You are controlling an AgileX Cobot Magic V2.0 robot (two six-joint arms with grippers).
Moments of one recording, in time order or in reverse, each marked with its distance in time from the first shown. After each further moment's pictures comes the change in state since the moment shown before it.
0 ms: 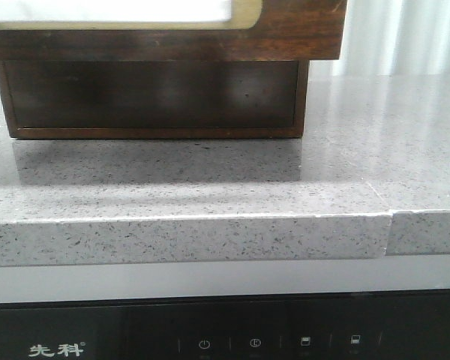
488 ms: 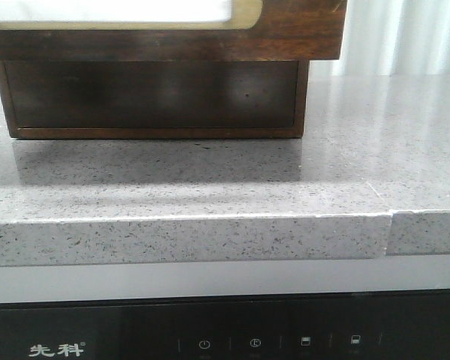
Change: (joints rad) left arm 0.000 0.000 0.000 0.000 0.000 0.000; right arm 0.000 0.000 -0.001 0.000 0.000 0.000
